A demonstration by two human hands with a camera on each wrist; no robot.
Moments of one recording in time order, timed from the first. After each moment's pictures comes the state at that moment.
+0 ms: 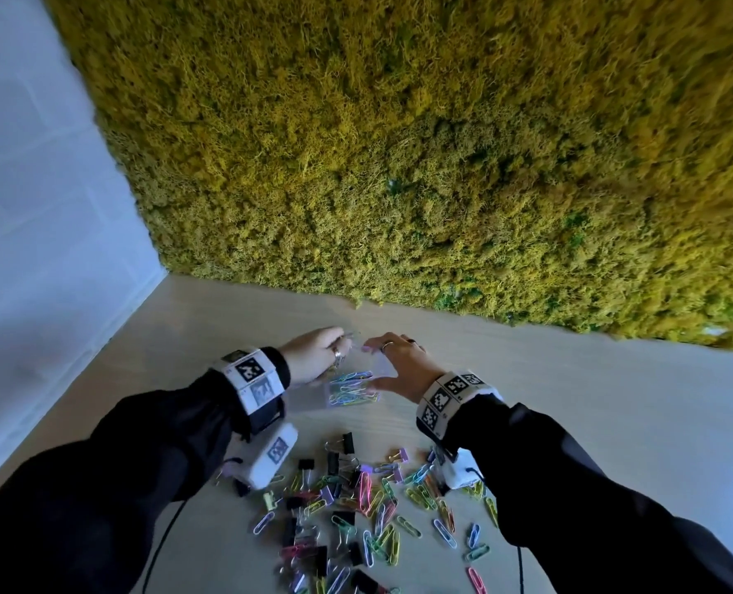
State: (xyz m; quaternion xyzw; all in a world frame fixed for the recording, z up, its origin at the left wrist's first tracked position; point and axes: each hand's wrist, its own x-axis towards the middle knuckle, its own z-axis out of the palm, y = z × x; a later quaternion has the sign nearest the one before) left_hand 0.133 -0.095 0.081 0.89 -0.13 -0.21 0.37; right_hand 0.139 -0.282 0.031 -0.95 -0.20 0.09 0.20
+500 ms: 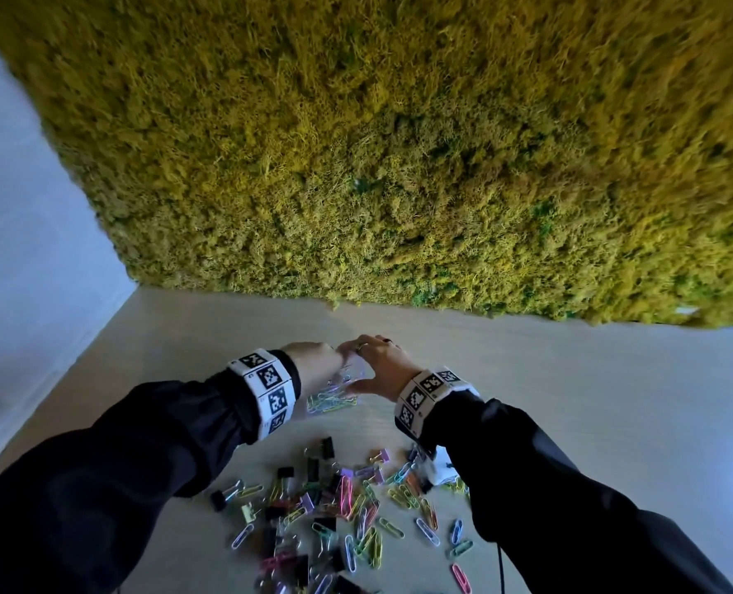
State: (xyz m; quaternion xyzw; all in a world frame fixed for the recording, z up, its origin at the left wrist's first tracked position) left_hand 0.143 -0.136 0.079 0.92 -0.33 -0.20 -0.10; right_hand 0.139 -0.285 0.029 -0.95 -0.21 0.08 0.22
